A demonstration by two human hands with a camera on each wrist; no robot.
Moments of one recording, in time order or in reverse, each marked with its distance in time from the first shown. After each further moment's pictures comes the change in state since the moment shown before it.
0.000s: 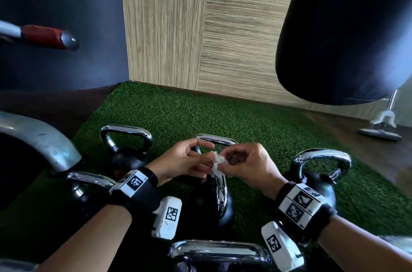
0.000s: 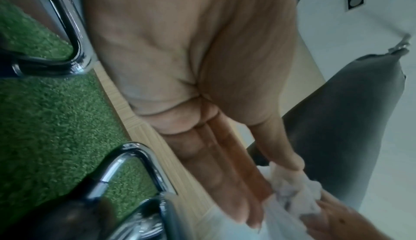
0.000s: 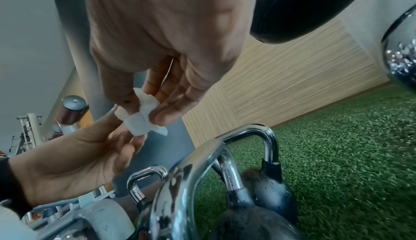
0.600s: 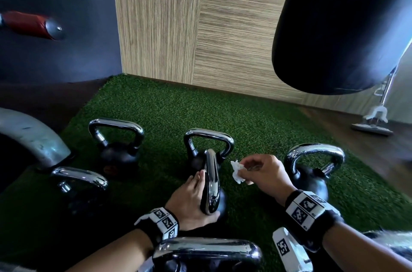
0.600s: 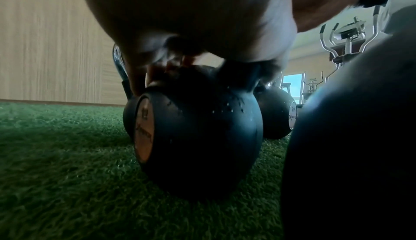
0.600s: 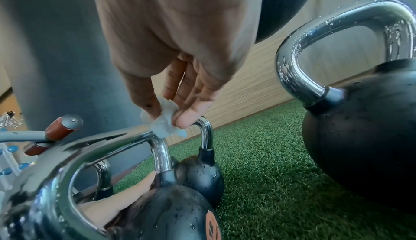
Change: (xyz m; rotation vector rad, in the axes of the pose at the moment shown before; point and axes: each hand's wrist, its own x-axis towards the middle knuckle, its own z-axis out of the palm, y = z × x) left_hand 0.027 -0.162 0.041 1.381 -0.020 0.146; right_hand -0.024 0.061 -0.029 -0.072 0.100 0.282
